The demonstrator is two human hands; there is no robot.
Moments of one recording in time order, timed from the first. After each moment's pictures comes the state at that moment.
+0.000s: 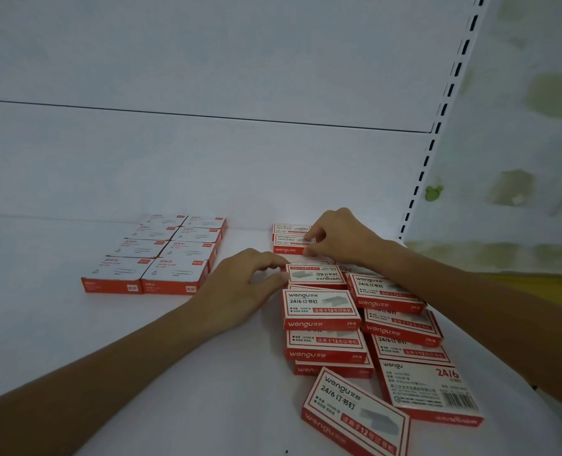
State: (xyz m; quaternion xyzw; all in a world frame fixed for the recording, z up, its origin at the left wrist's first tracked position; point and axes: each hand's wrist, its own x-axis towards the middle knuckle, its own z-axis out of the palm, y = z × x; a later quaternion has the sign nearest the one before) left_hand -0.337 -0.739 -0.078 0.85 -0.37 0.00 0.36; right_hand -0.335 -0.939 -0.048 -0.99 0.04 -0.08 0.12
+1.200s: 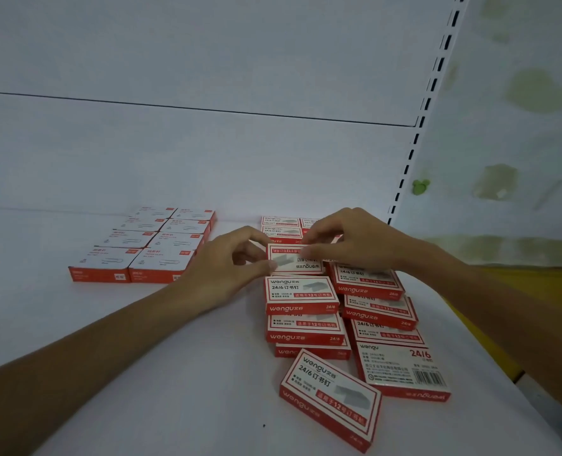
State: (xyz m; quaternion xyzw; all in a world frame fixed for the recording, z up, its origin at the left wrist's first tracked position) left_hand -0.338 -0.739 -0.071 0.78 -0.36 -0.03 0.50; right_hand -0.400 -0.939 -0.025 -0.97 -0.06 -0.04 0.22
